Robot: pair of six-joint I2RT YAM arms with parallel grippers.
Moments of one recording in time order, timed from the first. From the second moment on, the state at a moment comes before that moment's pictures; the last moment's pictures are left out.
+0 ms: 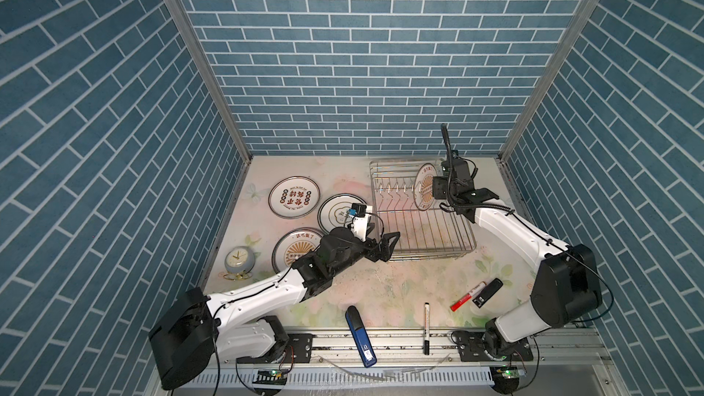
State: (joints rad) left arm -0.91 1.19 0.61 0.36 -0.02 -0.52; right arm 0.43 1.56 1.21 -0.33 0.40 0.19
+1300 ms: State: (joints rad) left arm -0.91 1.23 0.60 0.40 -0.14 -0.55; right arm 0.45 1.74 1.34 -0.28 0.44 0.19
